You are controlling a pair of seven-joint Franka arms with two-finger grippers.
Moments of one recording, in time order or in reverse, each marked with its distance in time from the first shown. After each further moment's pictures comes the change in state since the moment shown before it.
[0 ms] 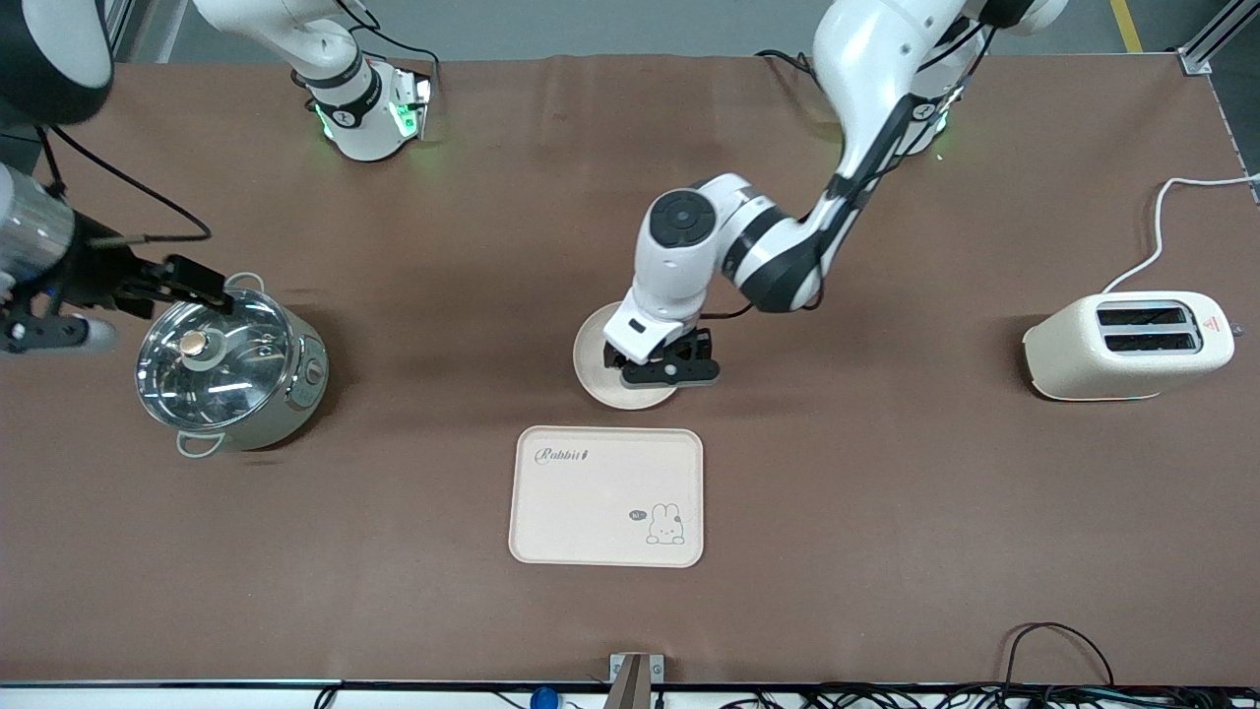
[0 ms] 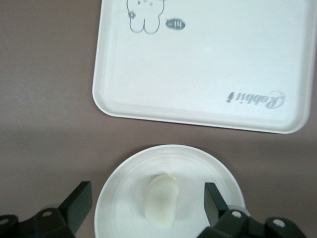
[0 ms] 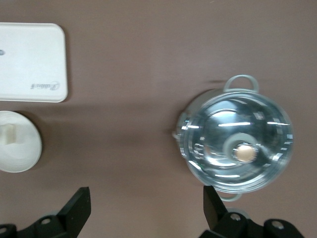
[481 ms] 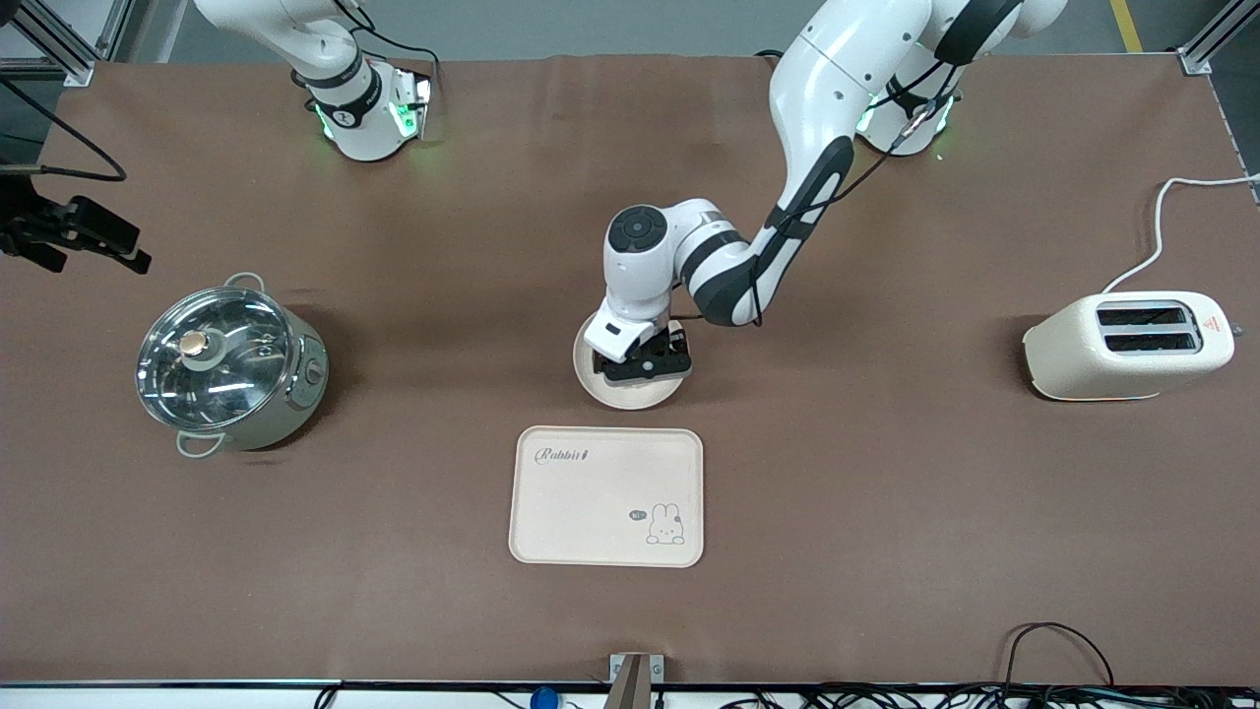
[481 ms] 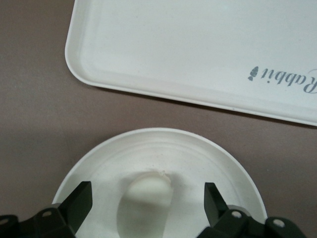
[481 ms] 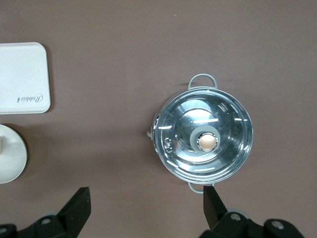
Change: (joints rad) left arm -0.047 0.087 -0.002 0.004 0.107 0.060 -0.206; right arm -0.073 -0.134 -0.009 -0.113 -0.035 0.052 -0.012
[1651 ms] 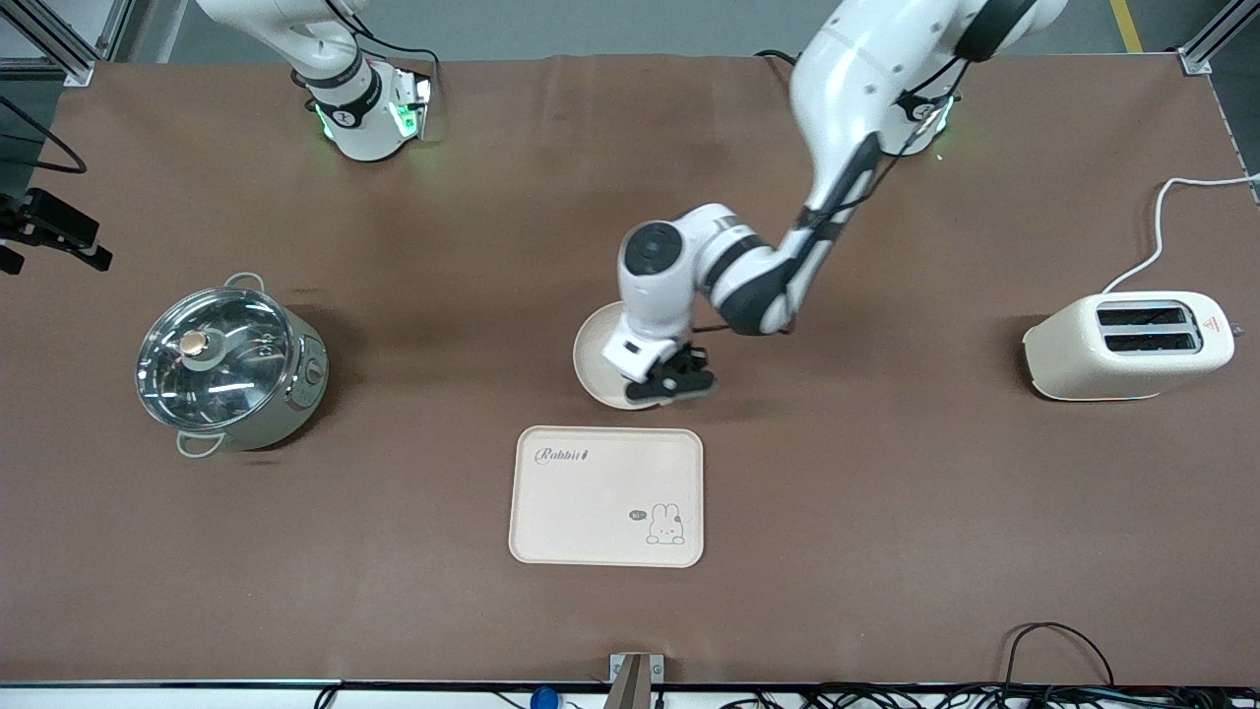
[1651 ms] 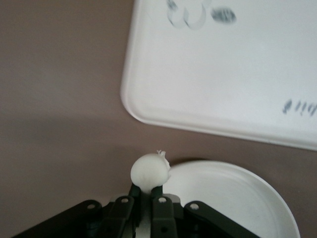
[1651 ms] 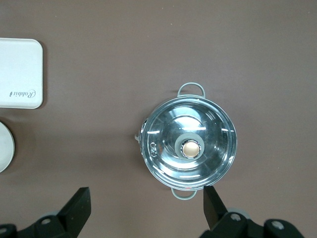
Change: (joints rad) left arm 0.127 -0.088 -0.012 0.058 -0.120 -0.223 0.275; right arm -0.133 -0.002 0.089 0.010 -0.002 0.007 -0.125
